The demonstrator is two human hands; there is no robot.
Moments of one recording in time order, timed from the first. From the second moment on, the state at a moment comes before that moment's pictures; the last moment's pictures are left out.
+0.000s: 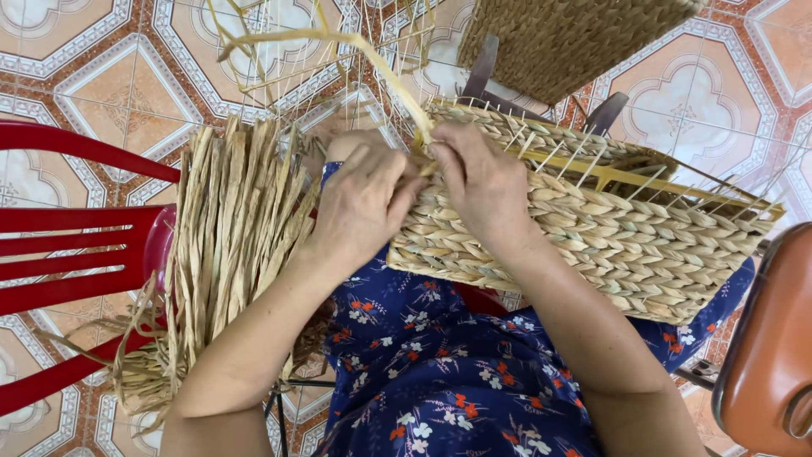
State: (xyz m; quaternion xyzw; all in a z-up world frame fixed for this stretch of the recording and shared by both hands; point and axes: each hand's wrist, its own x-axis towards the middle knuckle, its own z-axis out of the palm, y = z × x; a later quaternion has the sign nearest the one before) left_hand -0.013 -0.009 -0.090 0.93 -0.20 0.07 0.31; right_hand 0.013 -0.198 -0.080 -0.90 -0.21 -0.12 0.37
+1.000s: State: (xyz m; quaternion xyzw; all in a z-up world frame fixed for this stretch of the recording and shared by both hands) left_hand 0.031 -0.012 -0.199 0.64 0.09 -0.10 0.75; right_hand -0.040 -0.236 -0.089 -0.83 -0.23 -0.13 0.49
